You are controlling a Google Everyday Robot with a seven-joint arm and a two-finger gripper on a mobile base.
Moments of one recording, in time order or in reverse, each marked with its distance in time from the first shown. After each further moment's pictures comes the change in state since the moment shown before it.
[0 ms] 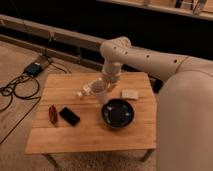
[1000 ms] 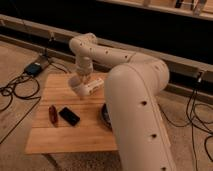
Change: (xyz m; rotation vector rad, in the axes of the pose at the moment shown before) arm -0.064 0.136 0.030 0.005 -0.018 -0.268
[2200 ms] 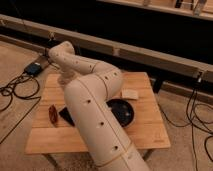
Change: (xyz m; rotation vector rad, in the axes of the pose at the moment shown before) arm -0.092 0.083 0.096 0.118 -0.043 -0.165
